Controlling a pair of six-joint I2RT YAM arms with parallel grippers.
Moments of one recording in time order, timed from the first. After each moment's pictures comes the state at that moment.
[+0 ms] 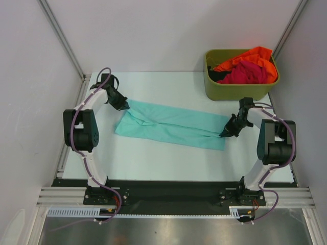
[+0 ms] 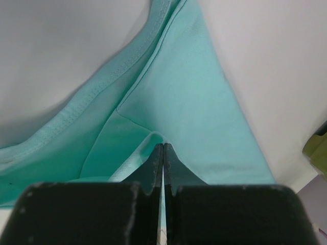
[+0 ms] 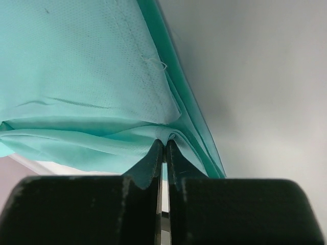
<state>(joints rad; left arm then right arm) -0.03 1.97 1.53 -0.66 0.16 -0.86 -0.08 1.75 1.05 -0.65 -0.34 0.61</state>
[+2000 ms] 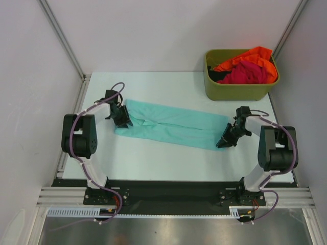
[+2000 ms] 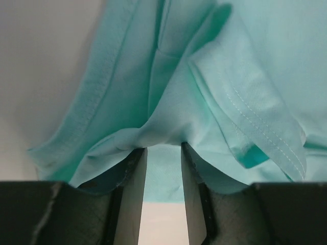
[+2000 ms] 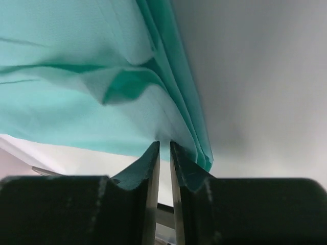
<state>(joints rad) -0.06 1.85 1.17 -0.50 0.20 -0.42 -0.03 1.66 0.88 -0.63 -0.38 0.51</state>
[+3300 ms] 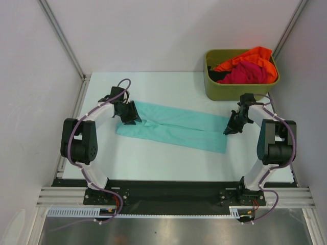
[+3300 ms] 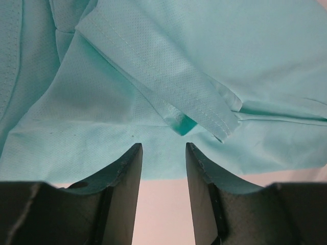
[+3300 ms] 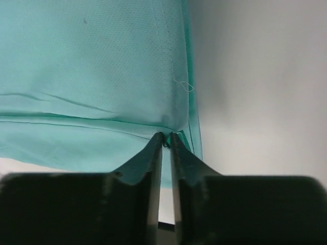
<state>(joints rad) -0.15 1.76 1.19 -0.51 0.28 -0.45 -0.07 1.74 1.11 -0.67 -0.25 0.38</state>
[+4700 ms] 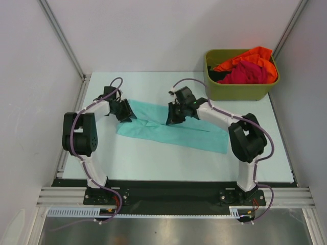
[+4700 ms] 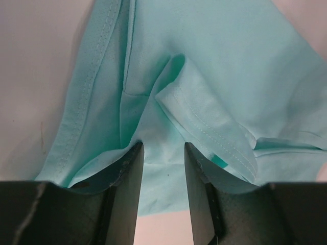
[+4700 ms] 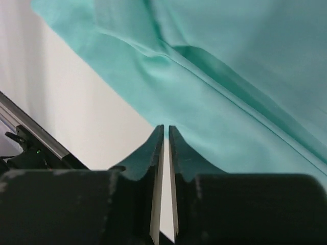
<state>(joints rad) -0.04 1.88 1.23 -0.43 0.35 -0.46 0.59 1.89 1.42 -0.40 -0.31 0.46</state>
